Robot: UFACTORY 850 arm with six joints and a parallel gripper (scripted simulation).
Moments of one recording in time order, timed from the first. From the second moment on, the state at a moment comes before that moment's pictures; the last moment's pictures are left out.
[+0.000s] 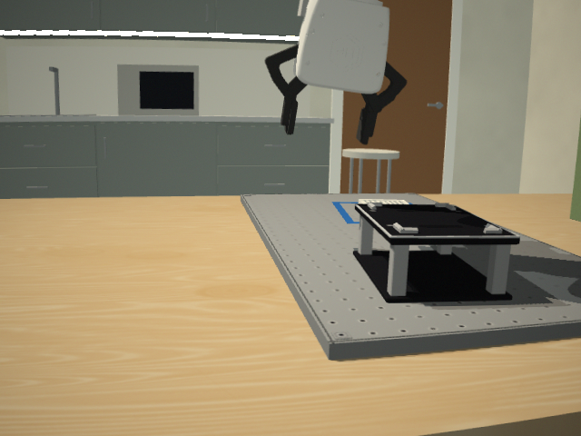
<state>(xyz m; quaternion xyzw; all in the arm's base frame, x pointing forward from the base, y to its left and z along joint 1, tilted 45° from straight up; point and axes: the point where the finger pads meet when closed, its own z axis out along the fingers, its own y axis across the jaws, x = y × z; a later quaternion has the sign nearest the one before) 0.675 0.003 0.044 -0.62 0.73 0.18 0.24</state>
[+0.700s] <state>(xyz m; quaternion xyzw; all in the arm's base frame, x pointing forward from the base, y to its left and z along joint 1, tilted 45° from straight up) 0.630 -0.037 -0.014 -0.60 0.73 0.22 0.24</state>
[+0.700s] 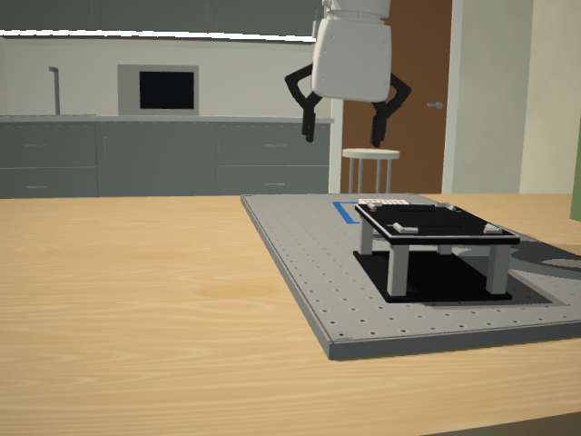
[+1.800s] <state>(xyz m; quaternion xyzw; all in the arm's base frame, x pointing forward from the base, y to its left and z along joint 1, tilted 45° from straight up) 0.534 -0.083 -0.104 -0.57 0.73 0.29 0.25</state>
